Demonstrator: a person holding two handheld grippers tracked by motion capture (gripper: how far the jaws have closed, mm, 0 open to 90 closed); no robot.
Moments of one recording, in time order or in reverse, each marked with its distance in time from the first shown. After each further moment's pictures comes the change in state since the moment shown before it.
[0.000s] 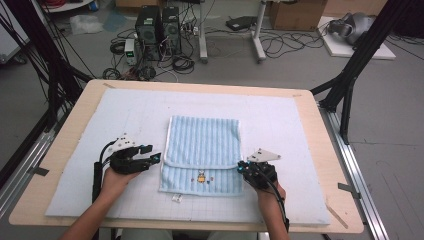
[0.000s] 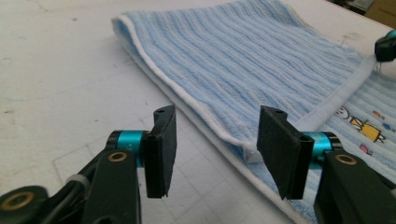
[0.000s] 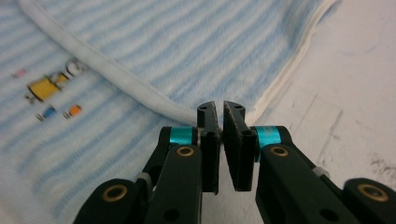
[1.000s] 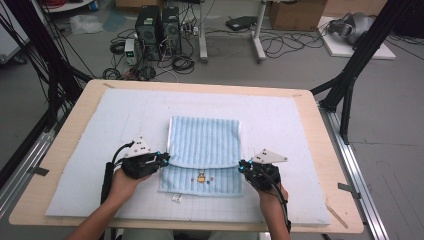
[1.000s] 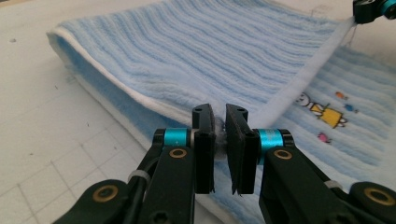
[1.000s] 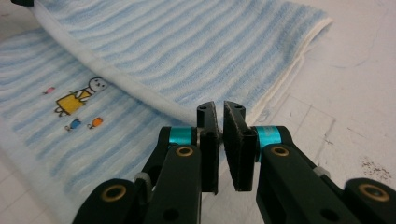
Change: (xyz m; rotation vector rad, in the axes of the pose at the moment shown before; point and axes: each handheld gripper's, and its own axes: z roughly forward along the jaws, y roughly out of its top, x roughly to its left) left arm -0.034 0.010 0.008 0.049 -0.057 0.129; right arm 0.002 0.002 -0.016 -0.063 0.019 0.022
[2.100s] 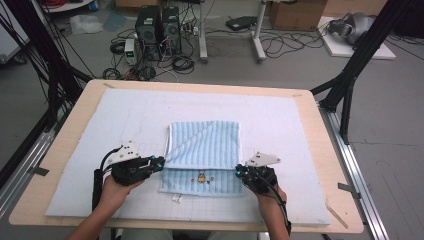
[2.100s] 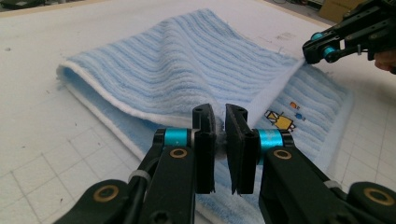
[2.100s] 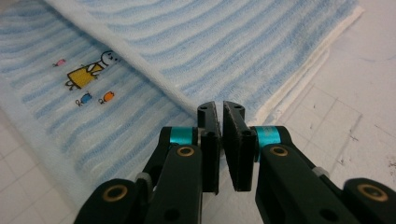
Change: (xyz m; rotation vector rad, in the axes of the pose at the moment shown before) left arm -0.011 -0.001 -0.027 -0.073 -0.054 -0.045; right arm 0.008 -0.002 0.005 0.066 0.030 -0.067
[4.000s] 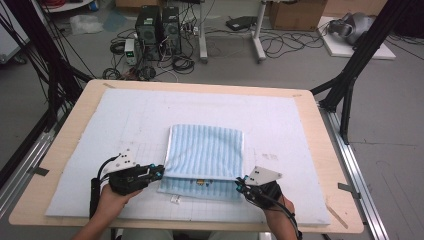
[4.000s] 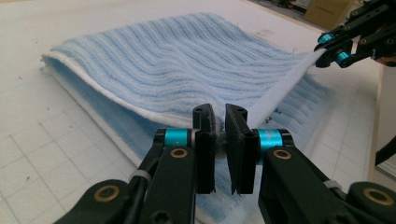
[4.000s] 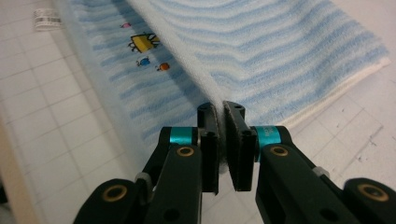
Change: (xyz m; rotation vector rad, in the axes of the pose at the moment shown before) left arm -0.015 -0.013 -0.012 -0.005 -0.047 -0.017; right arm 0.022 -0.011 -0.031 0.007 0.089 -0.208
